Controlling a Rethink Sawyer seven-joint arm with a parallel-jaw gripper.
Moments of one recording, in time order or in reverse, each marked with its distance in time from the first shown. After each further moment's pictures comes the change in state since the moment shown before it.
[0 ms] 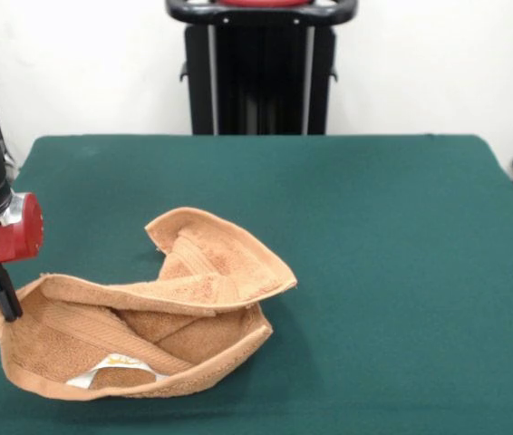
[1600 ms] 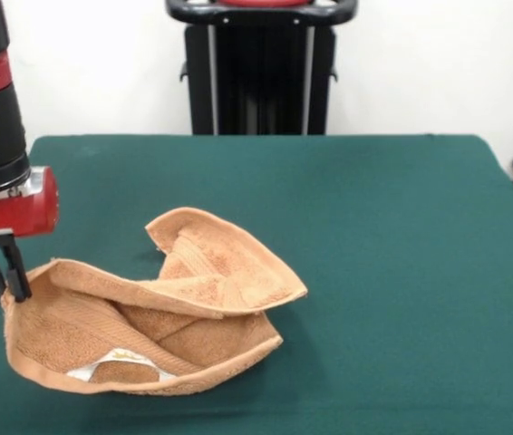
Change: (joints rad) arm 0.003 -0.089 0.000 0.115 -0.021 -0.082 0.000
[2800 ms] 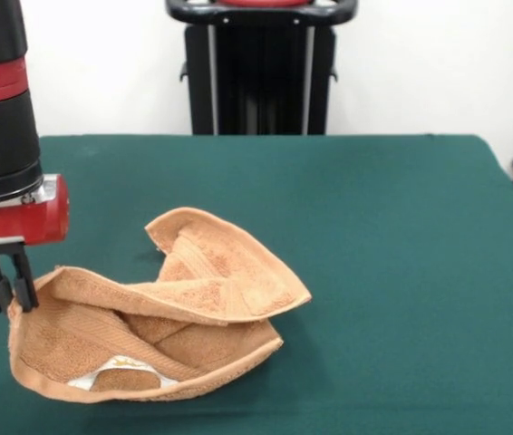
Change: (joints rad) arm 0.015 0.006 0.000 -0.004 -0.012 -0.036 0.000
